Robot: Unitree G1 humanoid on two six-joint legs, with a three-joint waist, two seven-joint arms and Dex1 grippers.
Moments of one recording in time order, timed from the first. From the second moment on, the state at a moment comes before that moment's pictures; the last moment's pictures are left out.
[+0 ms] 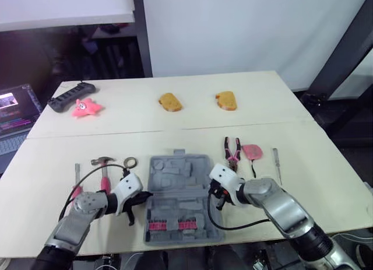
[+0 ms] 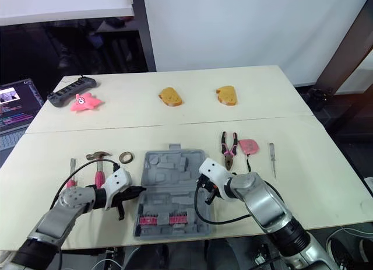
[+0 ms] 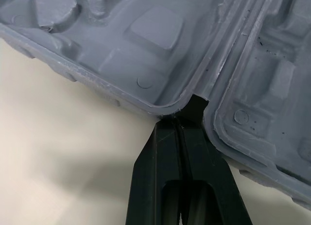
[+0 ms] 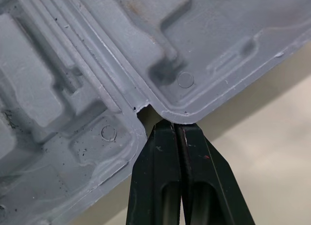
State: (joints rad) left arm 0.04 0.63 -0.14 -0.01 -0.10 0.21 -0.93; right arm -0.24 -0.52 0.42 -0.40 0.01 1.08 0.70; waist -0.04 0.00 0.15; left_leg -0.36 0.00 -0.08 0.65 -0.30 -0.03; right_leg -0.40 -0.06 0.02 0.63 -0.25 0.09
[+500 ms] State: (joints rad) left arm 0.12 0.68 -0.13 -0.07 -0.17 0.25 -0.96; right arm -0.18 -0.55 0.43 -0.52 0.11 1.23 0.66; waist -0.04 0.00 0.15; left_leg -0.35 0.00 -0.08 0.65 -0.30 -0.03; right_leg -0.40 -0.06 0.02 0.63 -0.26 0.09
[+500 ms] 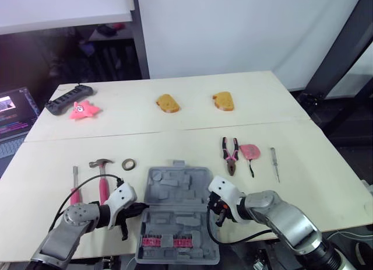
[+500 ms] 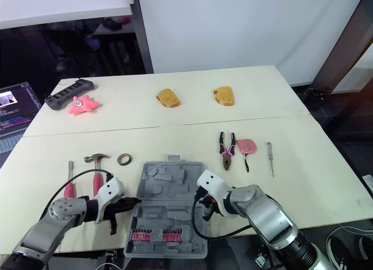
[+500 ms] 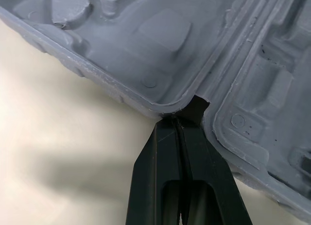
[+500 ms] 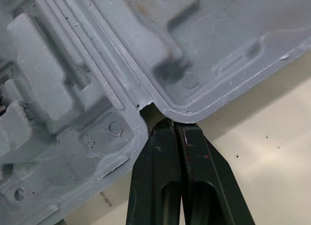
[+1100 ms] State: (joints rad) left arm 0.10 0.65 -0.15 0.14 -0.19 0.04 -1.03; right arm -0.19 -0.57 0.45 -0.53 0.17 1.26 0.61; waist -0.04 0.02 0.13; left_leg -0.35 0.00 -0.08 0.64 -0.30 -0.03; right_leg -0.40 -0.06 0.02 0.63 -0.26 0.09
